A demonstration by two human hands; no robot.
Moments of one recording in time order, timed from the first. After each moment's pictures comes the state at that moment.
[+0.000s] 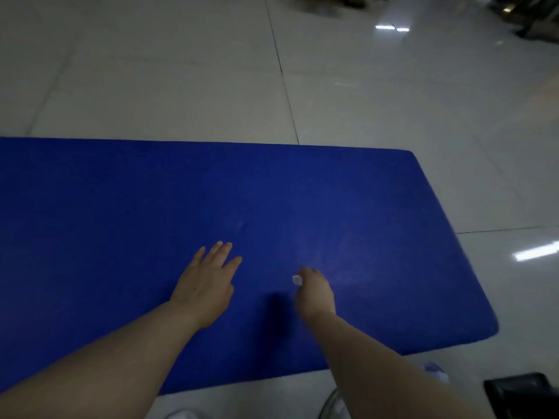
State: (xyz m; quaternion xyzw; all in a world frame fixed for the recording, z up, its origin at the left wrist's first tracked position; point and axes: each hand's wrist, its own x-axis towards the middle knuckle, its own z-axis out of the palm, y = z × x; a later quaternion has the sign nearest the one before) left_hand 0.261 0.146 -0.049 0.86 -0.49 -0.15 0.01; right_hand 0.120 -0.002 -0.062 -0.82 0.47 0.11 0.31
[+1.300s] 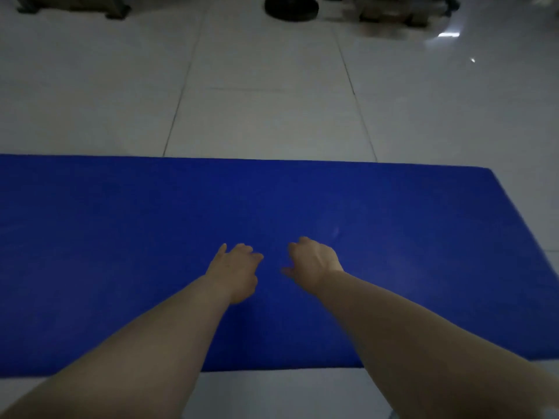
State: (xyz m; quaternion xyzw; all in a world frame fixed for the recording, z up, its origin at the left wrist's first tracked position) left_hand 0.387 0.301 0.034 0.86 -0.43 -0.27 -0.06; right_hand 0.297 0.166 0.050 -0.95 0.20 0.24 0.07
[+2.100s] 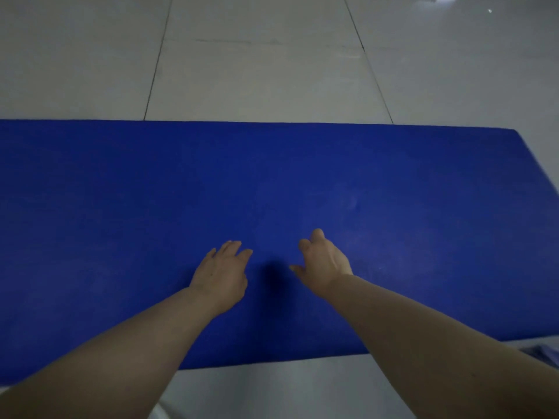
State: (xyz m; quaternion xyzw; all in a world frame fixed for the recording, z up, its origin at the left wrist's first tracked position) left_hand 0.405 0.347 -0.070 0.87 -0.42 -0.24 0.01; right_hand 0.297 0.186 -0.049 -0.93 0.27 0.23 0.11
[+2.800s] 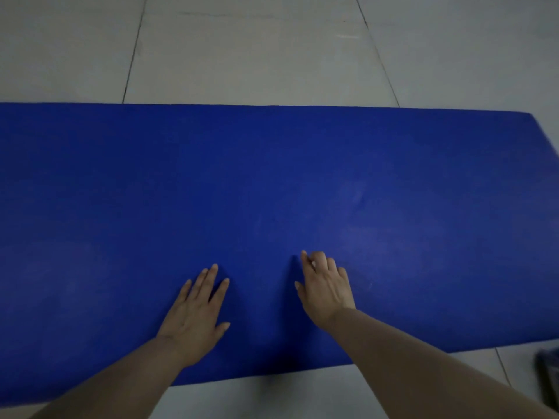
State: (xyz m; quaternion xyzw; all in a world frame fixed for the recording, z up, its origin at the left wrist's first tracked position) left_hand 0.394 0.406 -0.152 0.84 -0.47 -0.25 -0.11; right_hand 0.265 0.193 -0.133 -0.95 0.26 0.18 0.08
